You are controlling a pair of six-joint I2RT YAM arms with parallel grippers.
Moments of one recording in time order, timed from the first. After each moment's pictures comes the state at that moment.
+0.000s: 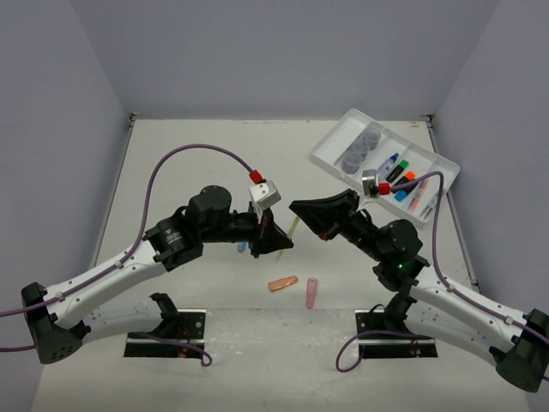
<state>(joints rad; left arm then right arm) -0.93 1.02 0.98 -0.25 0.44 -0.30 0.86 0.80 0.54 0.62 -0.17 0.63</state>
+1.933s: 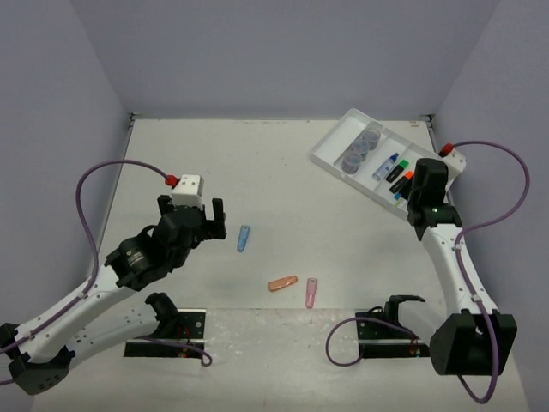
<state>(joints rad) -0.85 0.75 0.87 -0.68 -0.65 -0.45 -0.02 1.06 0.86 -0.36 0.38 0.51</state>
